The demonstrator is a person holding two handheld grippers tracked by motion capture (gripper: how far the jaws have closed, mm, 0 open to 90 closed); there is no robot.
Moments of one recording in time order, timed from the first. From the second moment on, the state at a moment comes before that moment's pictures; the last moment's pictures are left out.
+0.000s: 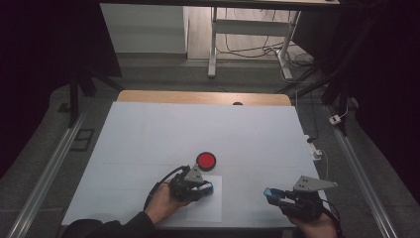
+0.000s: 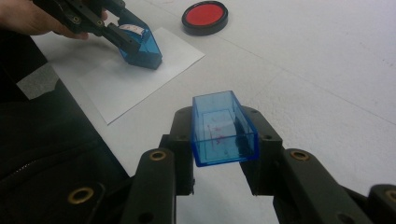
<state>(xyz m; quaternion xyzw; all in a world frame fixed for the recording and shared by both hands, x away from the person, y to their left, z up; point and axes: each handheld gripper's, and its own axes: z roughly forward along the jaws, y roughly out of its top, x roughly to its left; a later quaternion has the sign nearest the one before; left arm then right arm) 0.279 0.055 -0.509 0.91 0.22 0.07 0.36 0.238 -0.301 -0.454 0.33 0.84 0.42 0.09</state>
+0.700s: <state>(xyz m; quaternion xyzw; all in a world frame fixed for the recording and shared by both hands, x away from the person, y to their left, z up) 0.298 0.066 -0.514 0.89 0.25 -0.01 0.39 0.238 -0.301 -0.454 0.33 0.84 0.42 0.10</state>
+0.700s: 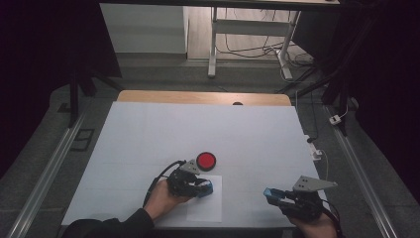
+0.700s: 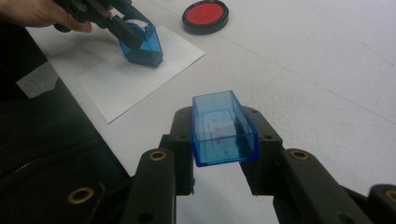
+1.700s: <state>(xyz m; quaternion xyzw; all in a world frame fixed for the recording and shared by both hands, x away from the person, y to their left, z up) 0.288 0.054 -0.504 0.91 0.22 0.04 0.34 0.238 -0.301 -0.454 0.33 0.84 0.42 0.09</state>
